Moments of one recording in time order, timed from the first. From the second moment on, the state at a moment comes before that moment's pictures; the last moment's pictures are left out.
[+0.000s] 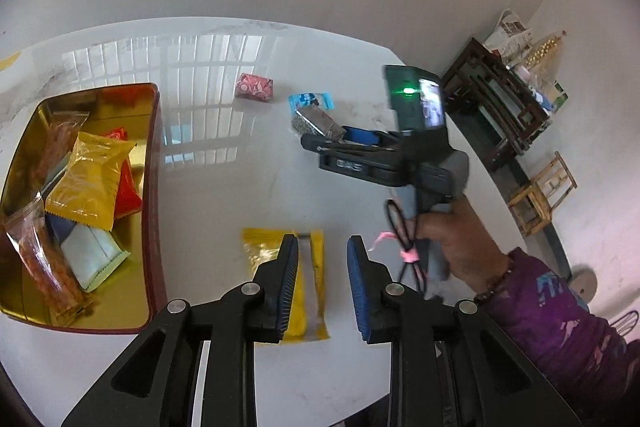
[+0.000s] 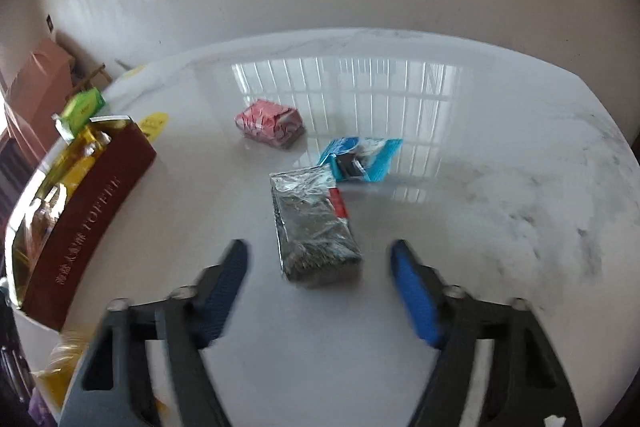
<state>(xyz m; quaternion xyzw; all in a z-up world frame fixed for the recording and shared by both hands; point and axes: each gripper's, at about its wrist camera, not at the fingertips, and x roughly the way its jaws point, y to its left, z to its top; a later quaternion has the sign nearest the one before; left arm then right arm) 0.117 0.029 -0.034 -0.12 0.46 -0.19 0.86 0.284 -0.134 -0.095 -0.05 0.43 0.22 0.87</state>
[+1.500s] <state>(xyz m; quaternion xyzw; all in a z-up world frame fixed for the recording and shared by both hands) 0.134 -0.021 -0.115 -0.05 0.58 -0.08 0.81 0.217 -0.313 -0.092 0.07 0.43 0.09 0.90</state>
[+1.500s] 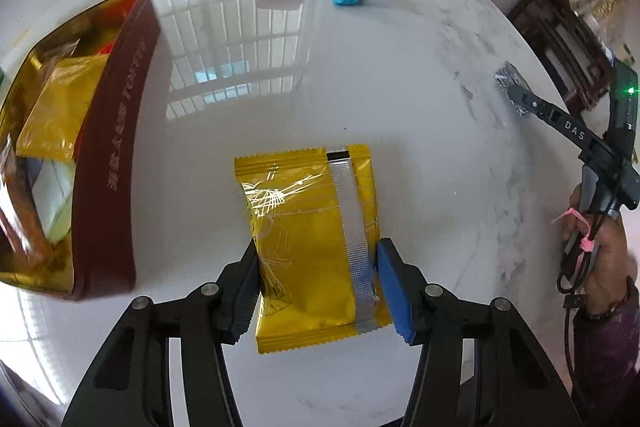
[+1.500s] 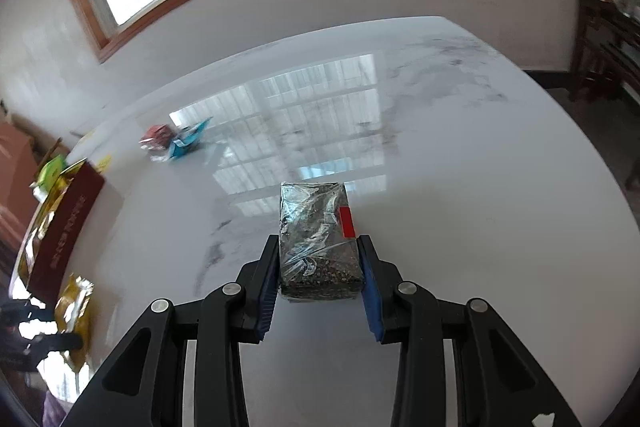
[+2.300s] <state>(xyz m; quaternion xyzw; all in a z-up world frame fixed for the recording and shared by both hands) 0.087 0.096 -0.012 -0.08 0.47 -0.02 0.88 0.212 -0.402 -0.091 0.14 0.41 -0.09 0.90</state>
